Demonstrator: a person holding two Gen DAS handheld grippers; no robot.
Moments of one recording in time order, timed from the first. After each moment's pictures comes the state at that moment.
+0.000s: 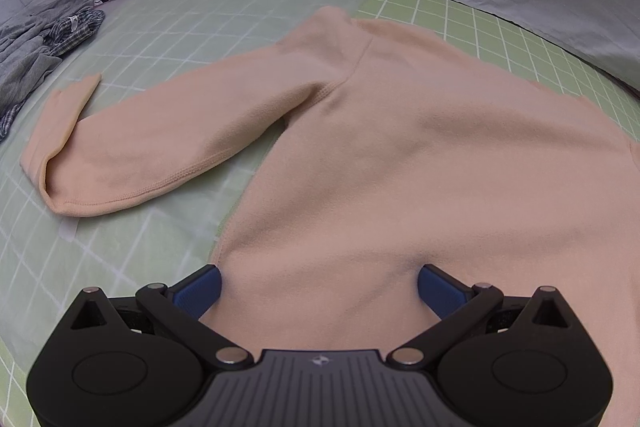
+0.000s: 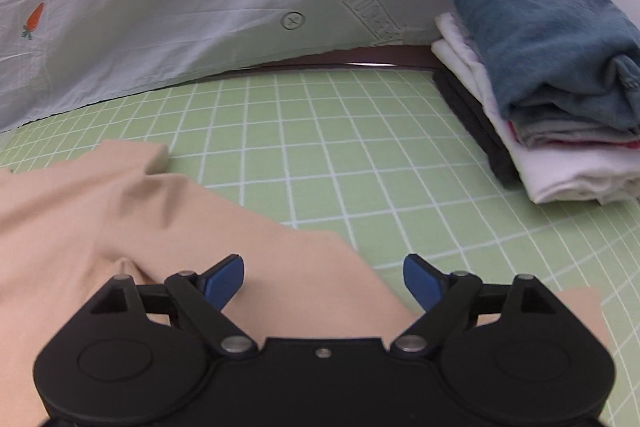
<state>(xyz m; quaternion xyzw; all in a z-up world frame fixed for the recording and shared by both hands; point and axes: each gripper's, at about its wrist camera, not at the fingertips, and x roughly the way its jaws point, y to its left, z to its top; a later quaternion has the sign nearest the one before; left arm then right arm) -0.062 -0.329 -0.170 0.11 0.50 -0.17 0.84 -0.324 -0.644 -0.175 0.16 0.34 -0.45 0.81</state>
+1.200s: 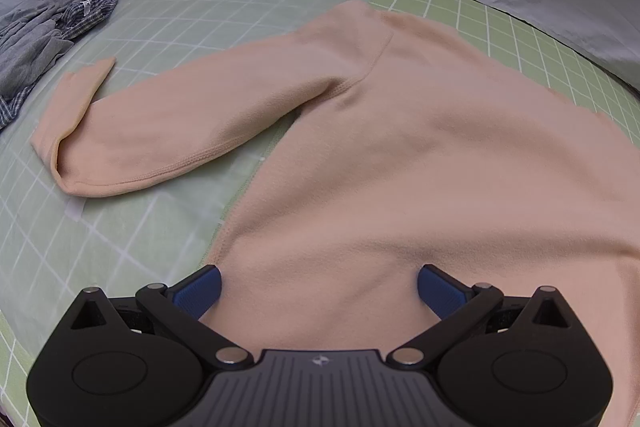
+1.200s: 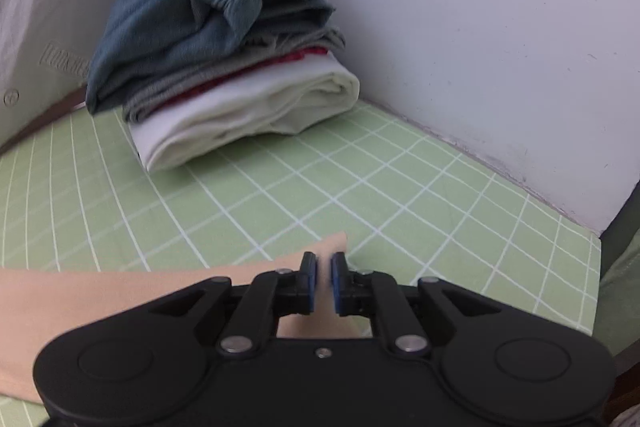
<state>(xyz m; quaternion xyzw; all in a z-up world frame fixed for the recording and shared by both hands) -0.062 -0.328 -0.168 0.10 0.52 -0.15 0.84 -0.507 -0.687 -0.176 0.22 0.29 -0.66 0.66</state>
